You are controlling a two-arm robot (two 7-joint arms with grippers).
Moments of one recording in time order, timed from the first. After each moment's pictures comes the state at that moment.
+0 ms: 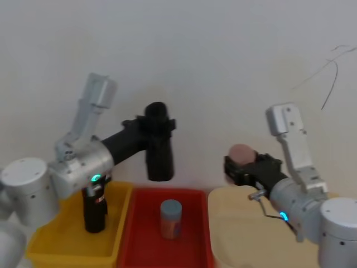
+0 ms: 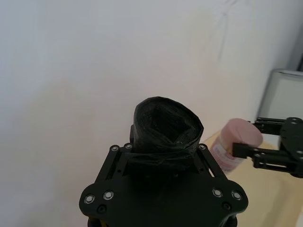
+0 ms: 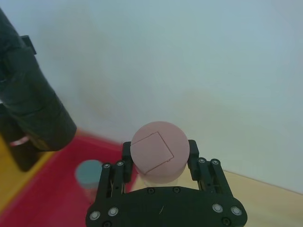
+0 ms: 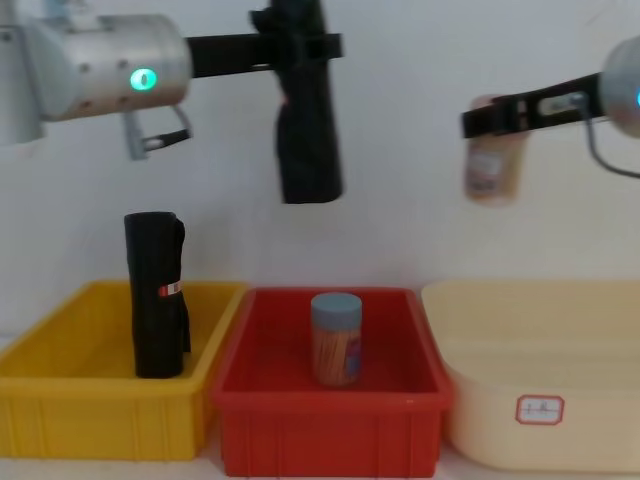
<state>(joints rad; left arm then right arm) -0.74 0.22 0.41 -1.23 -0.50 0.15 -0.51 0.43 0.14 -0.28 -1.67 0.12 0.66 0.06</state>
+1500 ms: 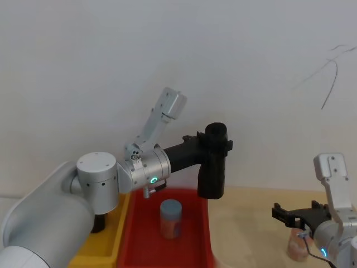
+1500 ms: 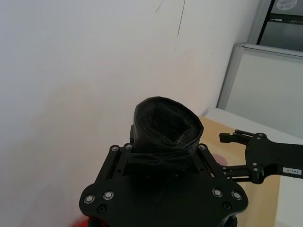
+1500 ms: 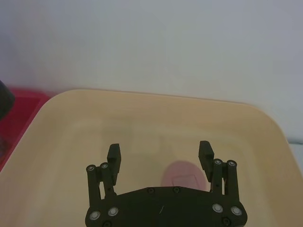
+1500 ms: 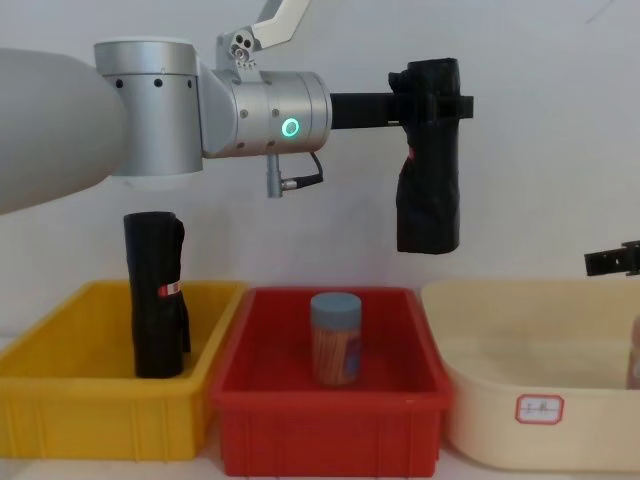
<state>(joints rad) -0.98 0.01 0.56 -0.74 -0.48 0.05 -0.67 0.36 0.16 -0.12 -1.51 0.10 0.65 0.00</state>
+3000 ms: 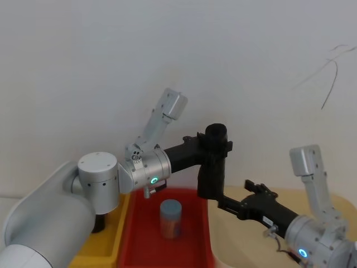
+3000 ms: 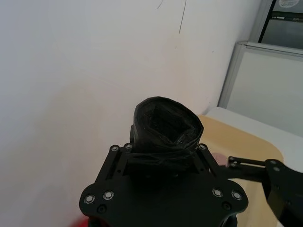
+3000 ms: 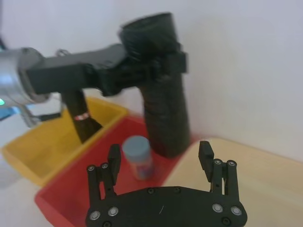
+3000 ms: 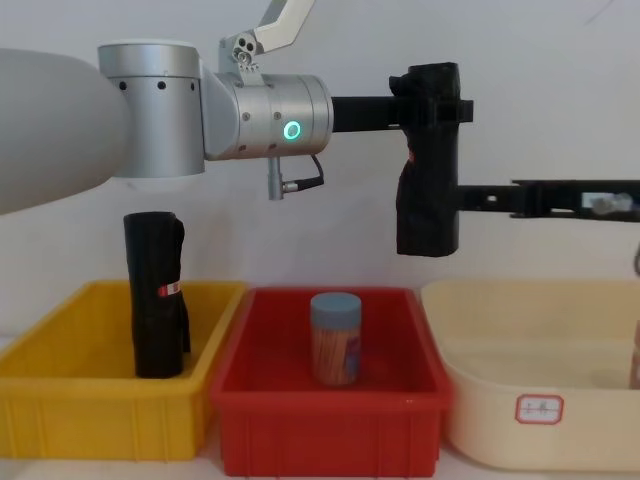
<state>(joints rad) -0.99 0.00 0.56 -0.72 -0.48 0.04 -0.67 0.35 0.21 -0.18 -1.52 0.28 0.40 0.43</state>
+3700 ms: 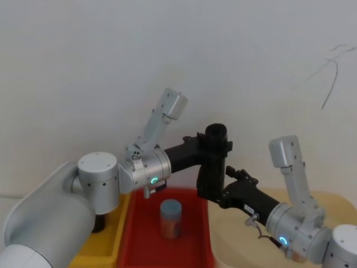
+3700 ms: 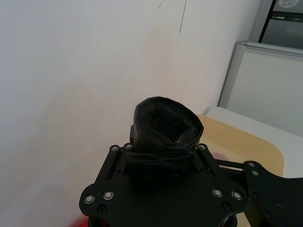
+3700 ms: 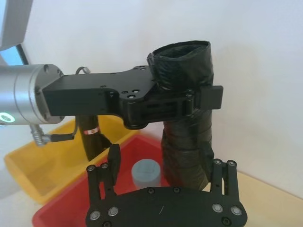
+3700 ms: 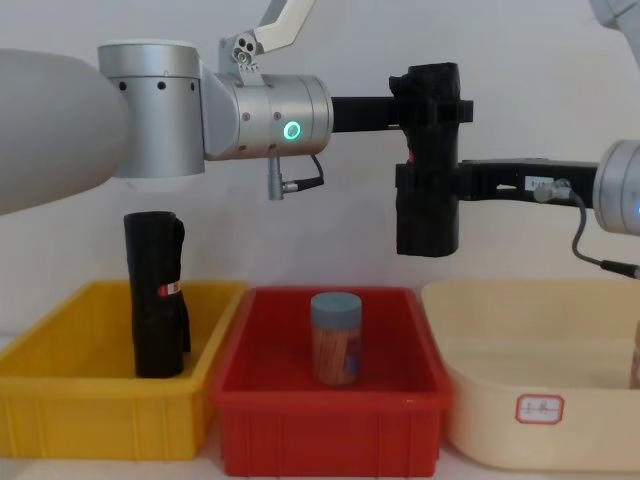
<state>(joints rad) -0.99 0.00 0.56 -0.72 -0.48 0.04 -0.67 0.45 0.18 -0.25 -1.39 0.27 0.27 0.48</state>
